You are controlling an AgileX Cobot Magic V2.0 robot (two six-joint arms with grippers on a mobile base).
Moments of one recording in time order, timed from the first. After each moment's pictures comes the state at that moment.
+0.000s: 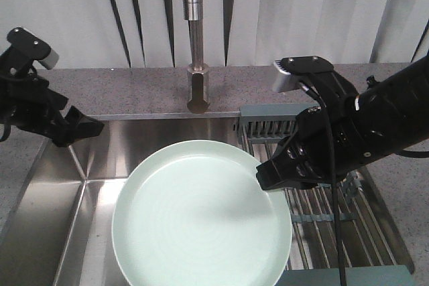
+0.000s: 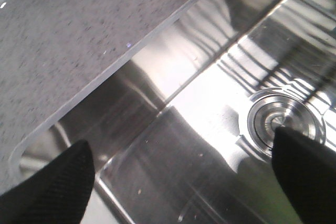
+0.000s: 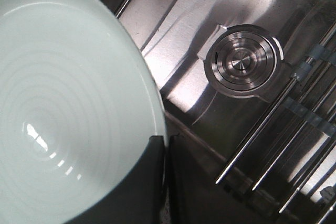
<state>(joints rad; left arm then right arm) 0.00 1.53 -1.16 -0.73 0.76 1.12 0.41 1.35 -1.19 0.52 1.08 -0.33</state>
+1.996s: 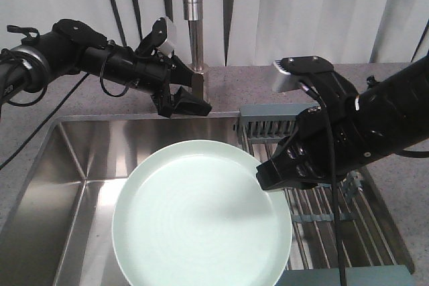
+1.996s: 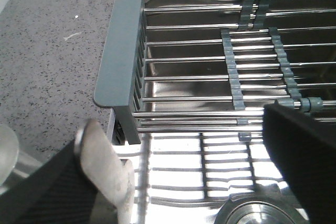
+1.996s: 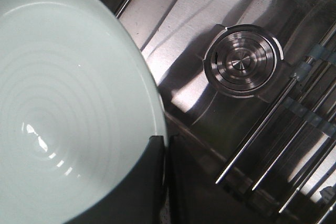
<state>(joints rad) -0.20 2.24 -1.97 -1.10 1.19 1.52 0.41 1.35 -1.19 0.52 1.08 -0.33</state>
